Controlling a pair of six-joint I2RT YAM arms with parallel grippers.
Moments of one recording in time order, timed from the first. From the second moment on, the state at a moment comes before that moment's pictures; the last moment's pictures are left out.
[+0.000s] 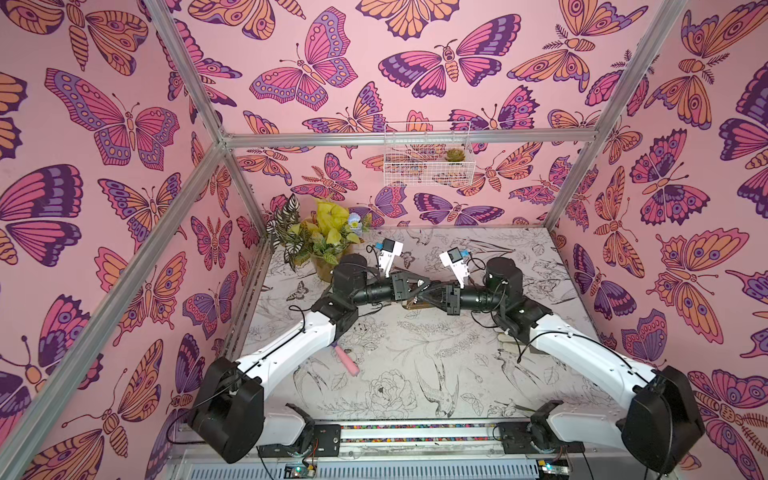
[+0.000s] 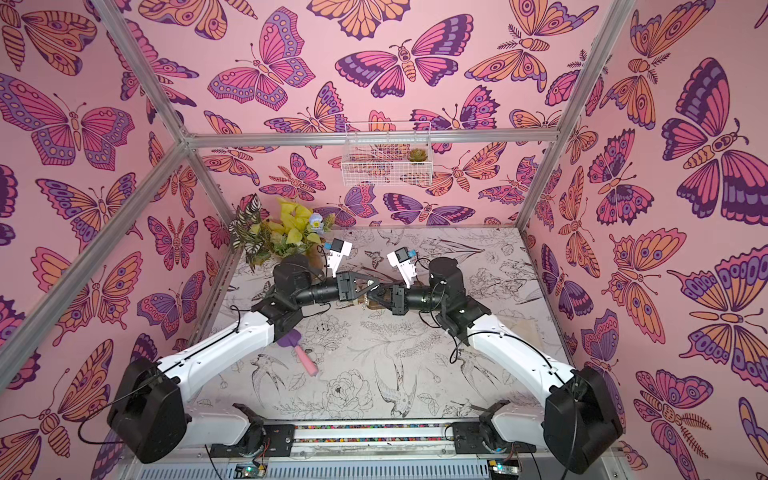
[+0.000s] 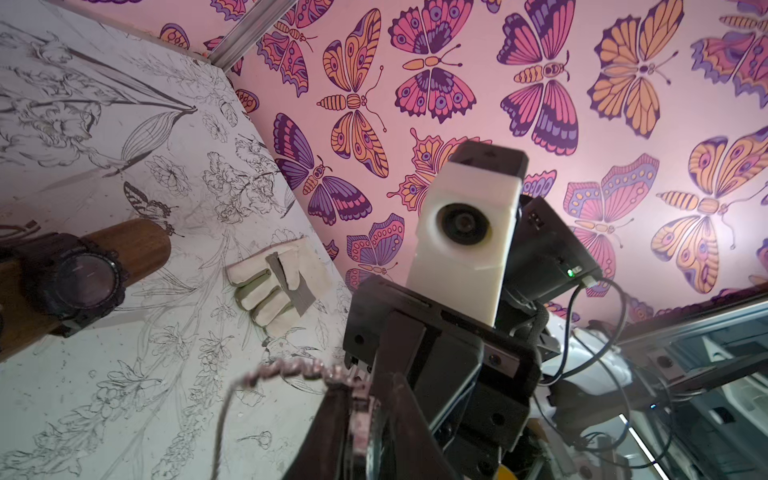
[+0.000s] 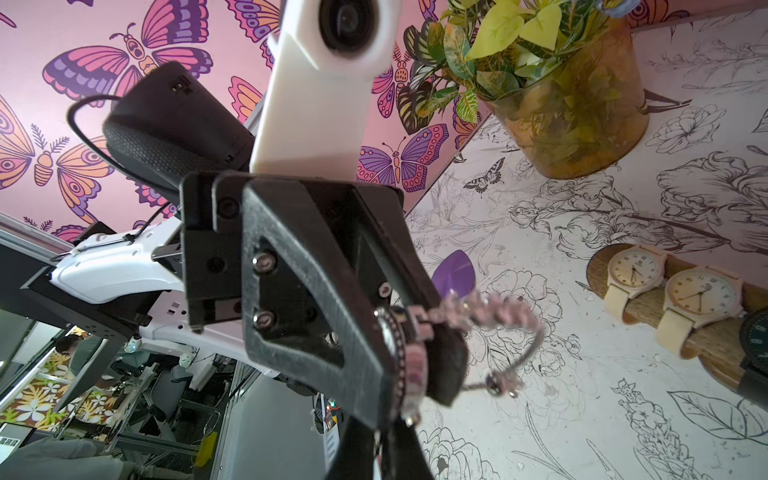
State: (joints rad) left arm -0.57 1.36 0.93 0.32 0.77 -0.89; right arm 0.55 1.26 0.87 0.15 -0.82 0.61
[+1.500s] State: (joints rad) left arm -0.55 1.39 0.92 0.36 0.81 -0.93; right arm 0.54 1.26 0.85 -0.03 -0.91 0.48
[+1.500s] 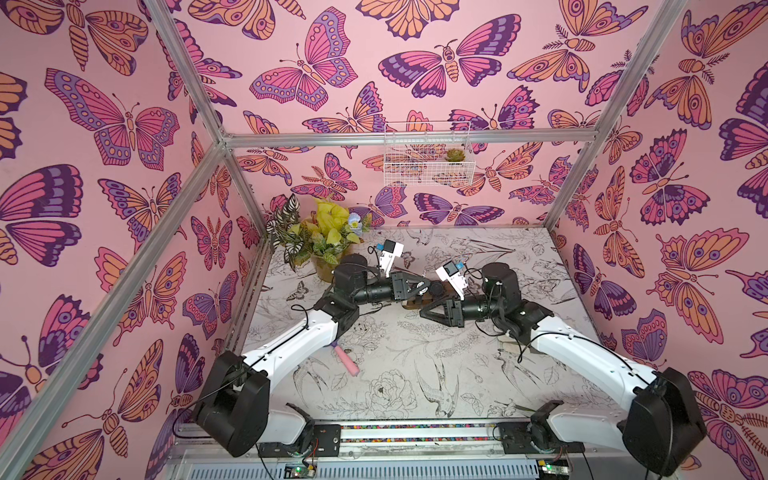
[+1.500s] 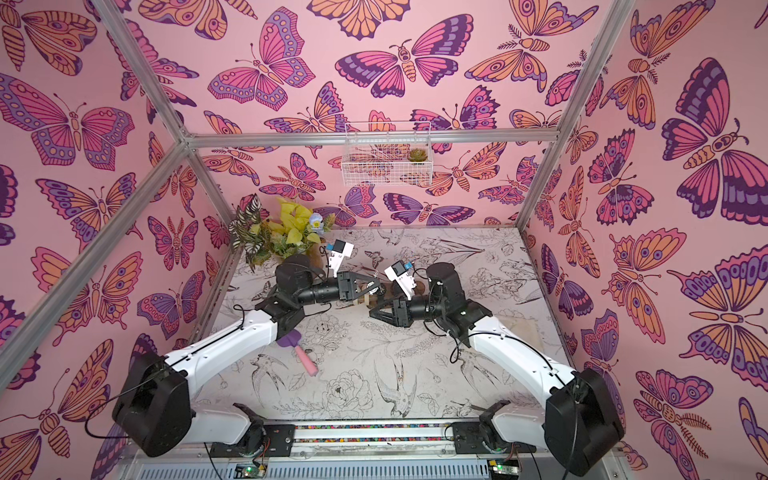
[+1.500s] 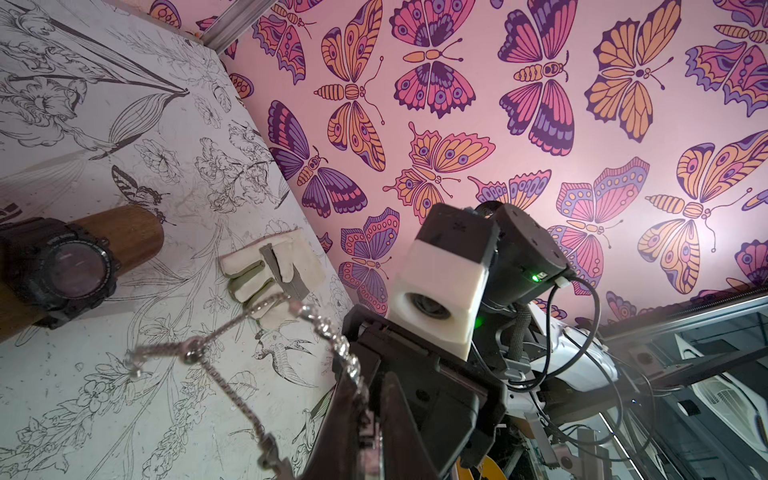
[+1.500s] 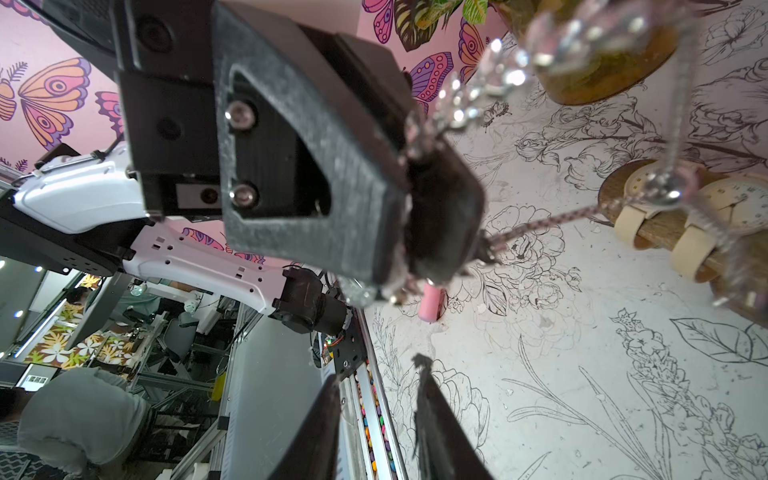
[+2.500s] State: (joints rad) left arm -0.56 1.39 0.91 0.41 0.81 -0.93; right arm 0.48 1.28 0.89 0.18 -0.91 0.65
